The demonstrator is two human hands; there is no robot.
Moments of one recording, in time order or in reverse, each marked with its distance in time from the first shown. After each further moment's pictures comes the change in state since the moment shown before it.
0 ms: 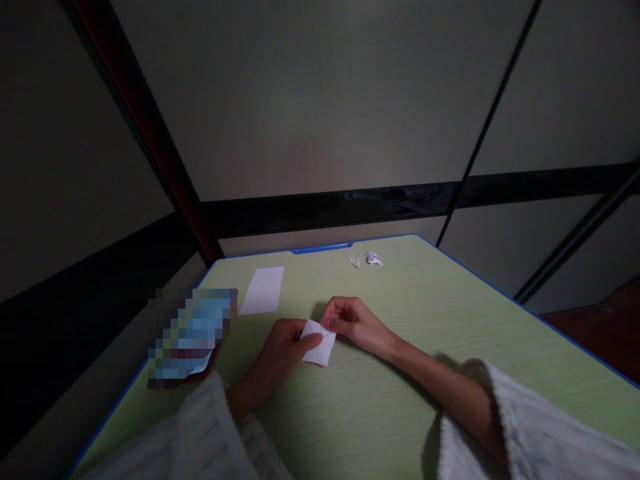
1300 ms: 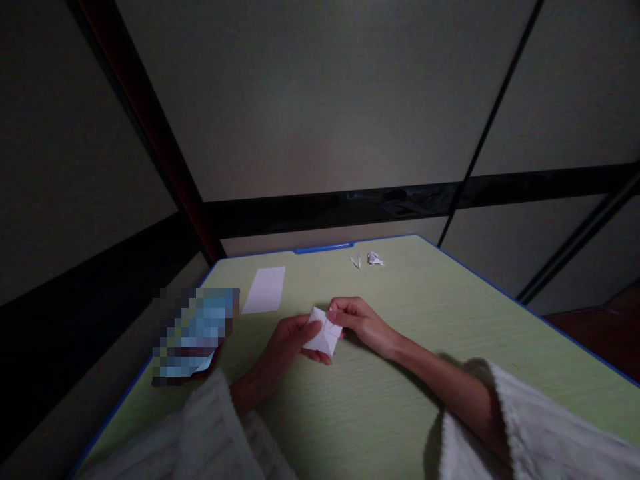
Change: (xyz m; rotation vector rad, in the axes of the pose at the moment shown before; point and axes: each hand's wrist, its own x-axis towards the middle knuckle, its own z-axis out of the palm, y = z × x) left_hand -0.002 0.003 0.002 -0.247 -0.149 0.067; right_hand -0.001 0.000 -0.002 0.131 -0.056 -0.004
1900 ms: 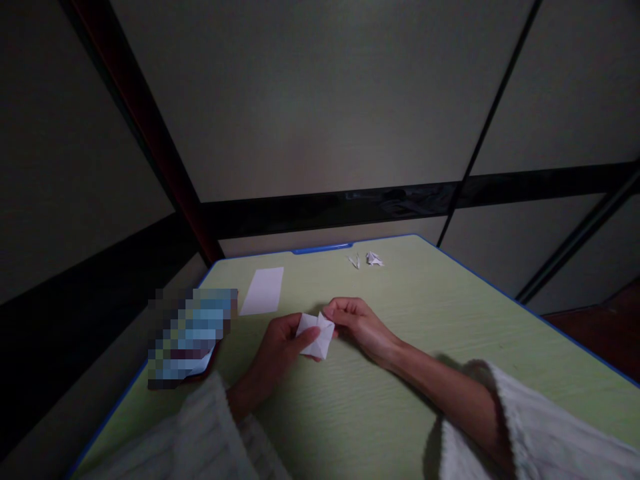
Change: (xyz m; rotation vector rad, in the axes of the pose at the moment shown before) left_hand -0.002 0.003 -0.001 0.059 0.165 0.019; right_hand -0.001 0.001 0.008 0.197 0.121 0.050
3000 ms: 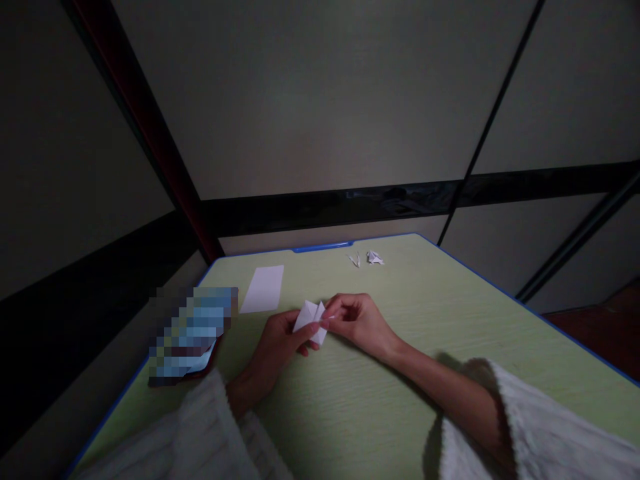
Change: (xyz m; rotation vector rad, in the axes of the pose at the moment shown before) left_hand 0.001 0.003 0.001 0.095 0.079 -0.016; right_hand 0.000 0.004 -0.004 -0.208 0.030 -0.156
